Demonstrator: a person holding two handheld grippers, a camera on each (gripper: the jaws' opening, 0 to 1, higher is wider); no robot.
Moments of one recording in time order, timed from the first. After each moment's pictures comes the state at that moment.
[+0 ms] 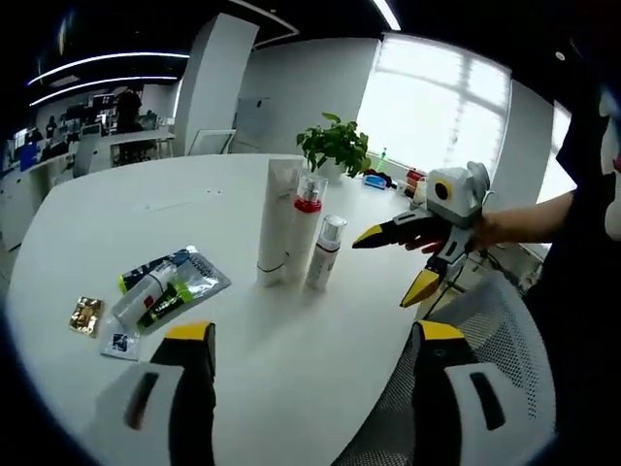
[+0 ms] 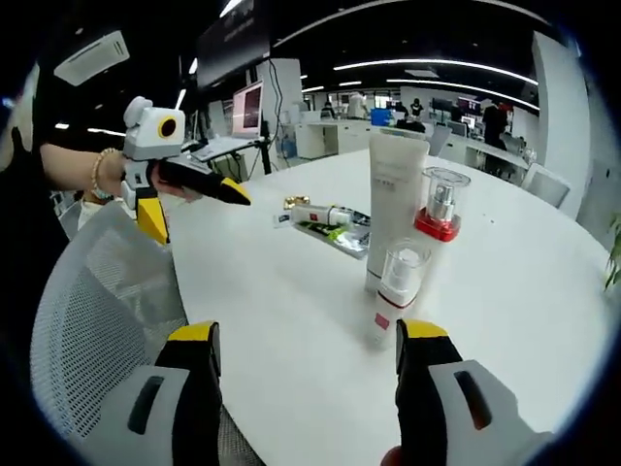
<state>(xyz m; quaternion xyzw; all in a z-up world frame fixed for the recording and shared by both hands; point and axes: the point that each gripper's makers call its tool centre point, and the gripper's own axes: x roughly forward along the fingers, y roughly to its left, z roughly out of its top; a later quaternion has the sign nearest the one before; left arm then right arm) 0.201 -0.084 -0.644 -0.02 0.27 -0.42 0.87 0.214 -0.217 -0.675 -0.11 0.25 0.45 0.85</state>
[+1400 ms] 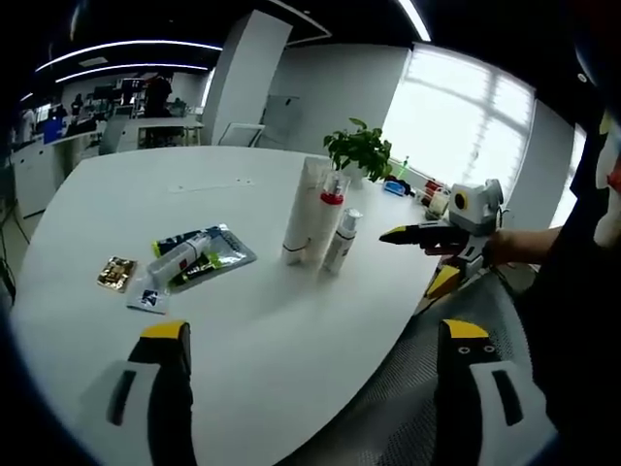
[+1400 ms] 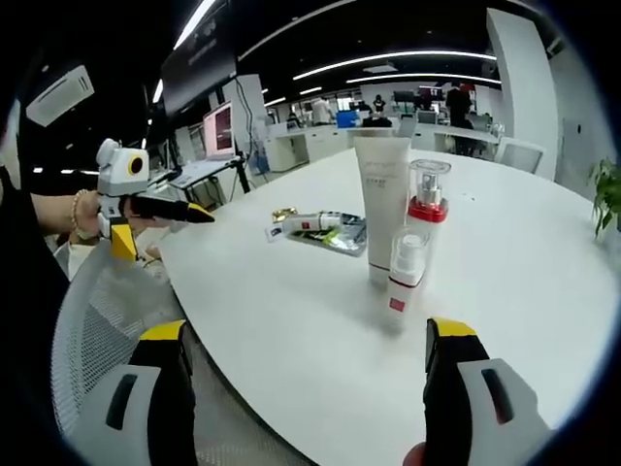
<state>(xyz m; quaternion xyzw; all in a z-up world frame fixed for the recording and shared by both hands) 0.181 -0.038 -0.639 -0.05 0.29 -0.38 0.88 0.199 -0.215 -0.668 -0.04 0.27 0.38 0.88</state>
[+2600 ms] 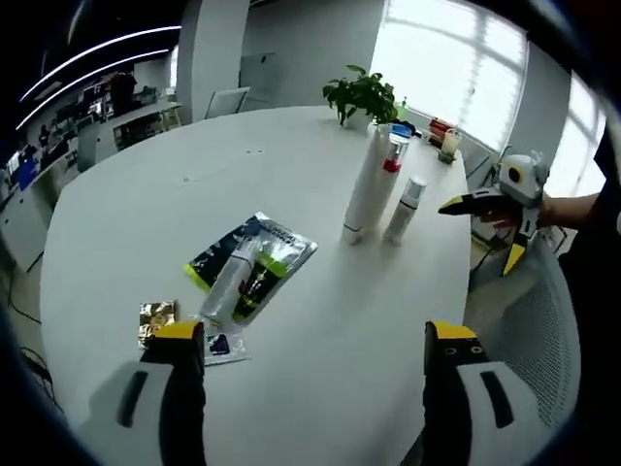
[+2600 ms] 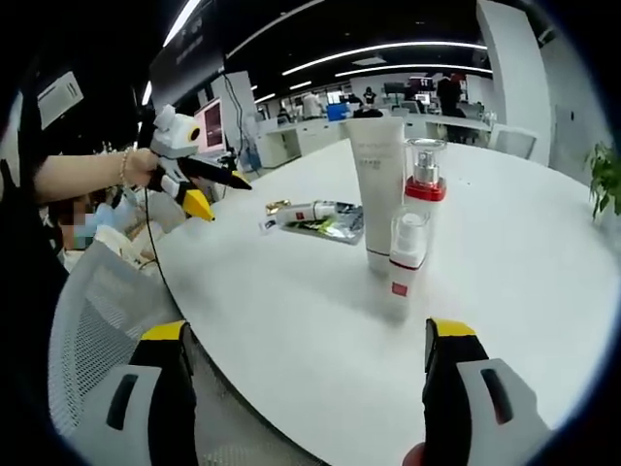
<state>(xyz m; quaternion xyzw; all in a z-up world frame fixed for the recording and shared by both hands) 0.286 0.005 -0.669 0.09 0.36 -0.41 0.83 0.197 -0.213 -0.681 -0.02 0.29 0.37 0.88</state>
